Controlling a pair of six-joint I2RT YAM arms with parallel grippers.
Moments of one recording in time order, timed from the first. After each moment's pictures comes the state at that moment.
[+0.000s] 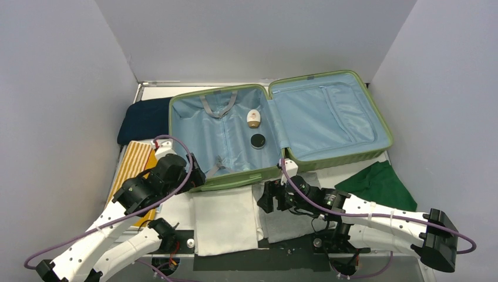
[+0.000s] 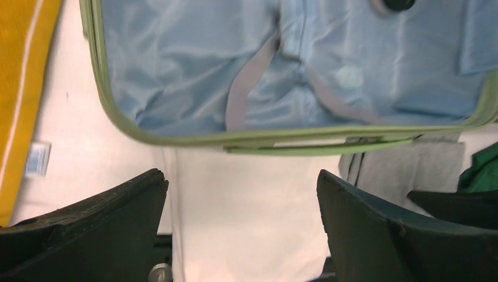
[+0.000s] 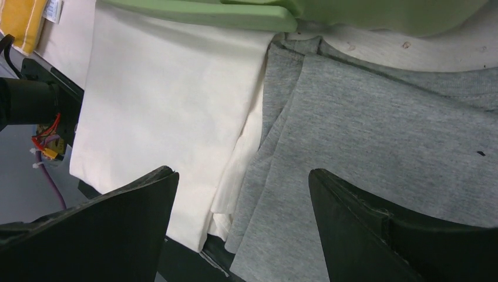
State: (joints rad) left arm -0.70 0.69 0.88 -0.98 -0.39 -0.88; right arm 1.09 0.90 0.51 -0.29 0.11 0.74
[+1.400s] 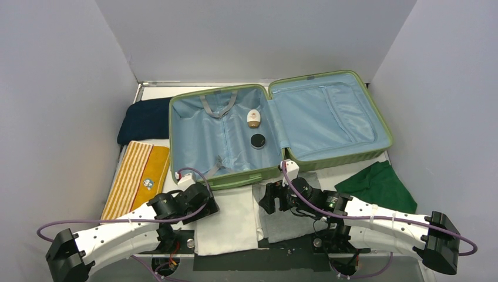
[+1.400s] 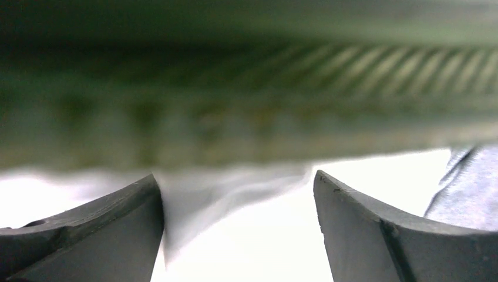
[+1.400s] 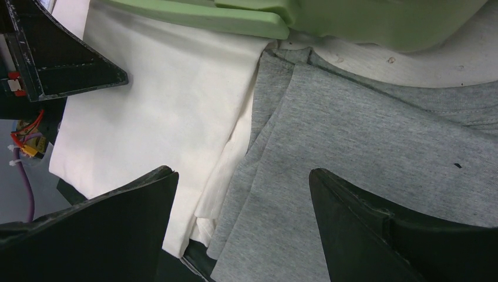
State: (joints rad) left arm -0.95 0.77 0.38 -0.76 -0.26 -1.25; right arm 1.09 0.87 0.45 -0.23 0.13 0.66
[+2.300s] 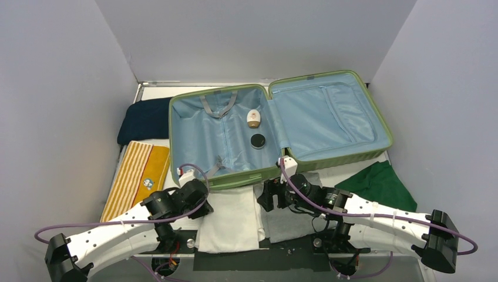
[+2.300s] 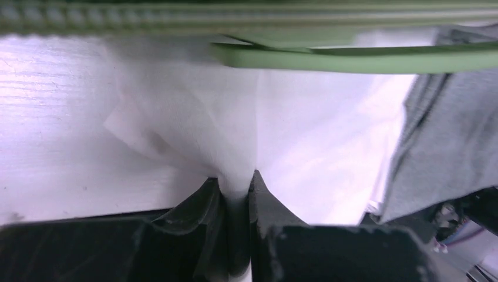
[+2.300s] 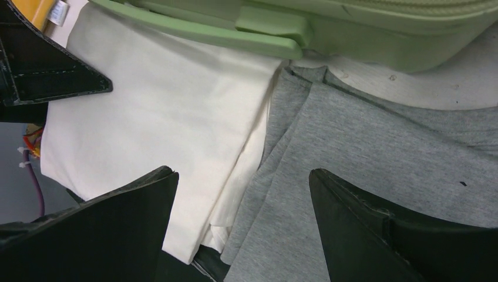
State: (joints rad) left arm -0.95 0.71 0.43 -0.78 -0.21 -1.20; right arm 1.09 0.89 0.51 -0.27 0.13 0.64
